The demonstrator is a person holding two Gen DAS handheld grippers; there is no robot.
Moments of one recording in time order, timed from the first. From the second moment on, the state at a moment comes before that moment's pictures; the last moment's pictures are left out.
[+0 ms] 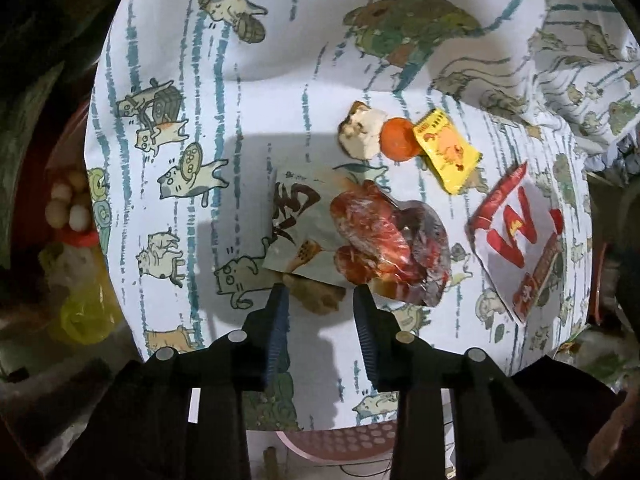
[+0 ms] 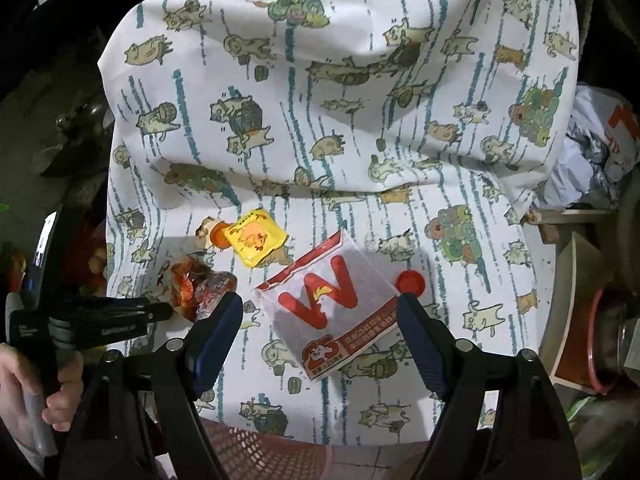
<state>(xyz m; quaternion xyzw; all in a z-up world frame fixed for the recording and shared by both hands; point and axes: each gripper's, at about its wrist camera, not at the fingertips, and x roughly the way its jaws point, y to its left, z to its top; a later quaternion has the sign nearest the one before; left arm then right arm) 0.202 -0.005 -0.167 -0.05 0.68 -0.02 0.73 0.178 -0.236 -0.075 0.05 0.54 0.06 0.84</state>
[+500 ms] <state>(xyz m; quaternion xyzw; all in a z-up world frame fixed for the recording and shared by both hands) 0.196 0.002 -0.156 -0.06 0.67 -0.03 0.74 0.181 -0.230 -0.077 0.06 0.55 0.06 0.83</state>
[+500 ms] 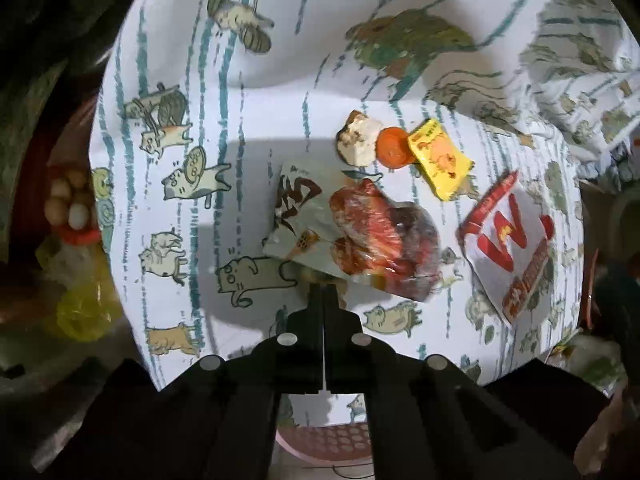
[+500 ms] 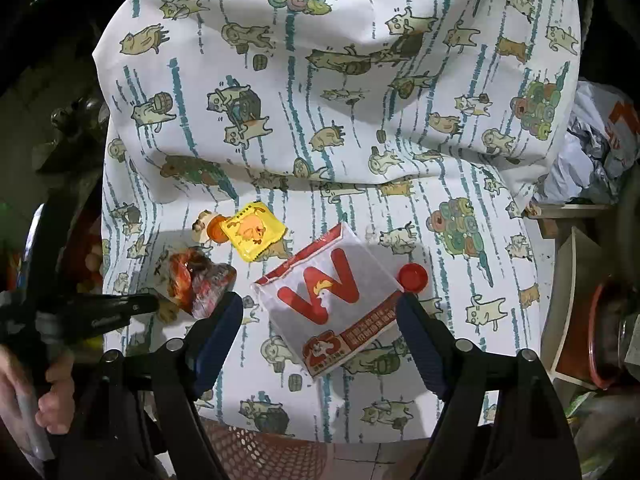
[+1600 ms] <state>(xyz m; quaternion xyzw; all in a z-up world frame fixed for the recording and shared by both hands) 0.198 -0.011 -0.176 -0.03 0.69 -0.02 0.73 0.206 -0.214 -0.093 0.07 0.57 0.06 0.82</state>
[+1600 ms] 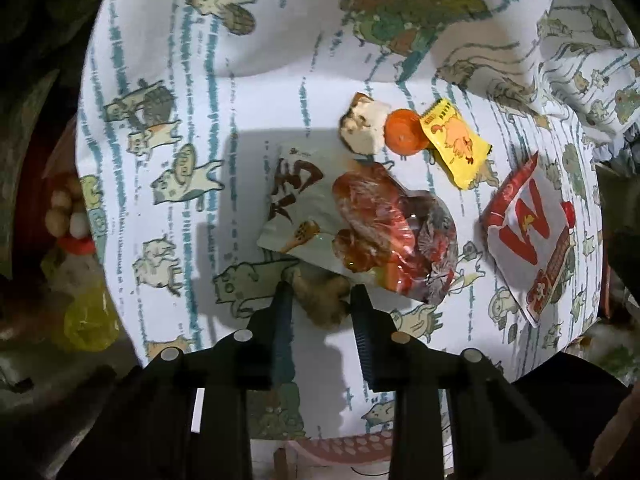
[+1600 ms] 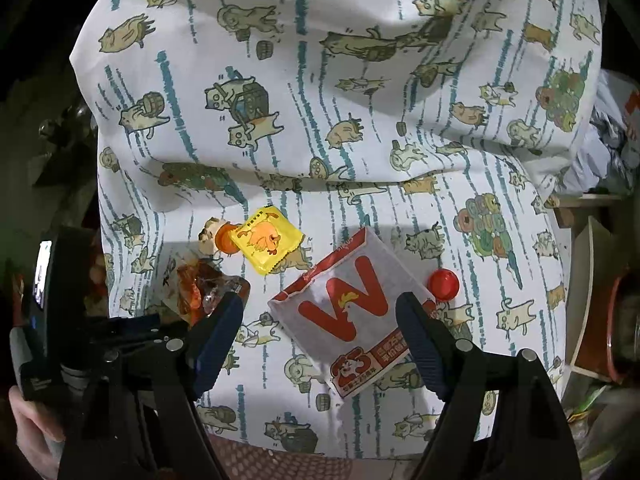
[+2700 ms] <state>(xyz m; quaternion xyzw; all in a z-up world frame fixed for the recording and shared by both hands) 0.211 0.094 -0.077 -0.07 0.59 0.06 0.80 0.198 -0.055 -0.169 -0.18 0.58 0.17 0.78</state>
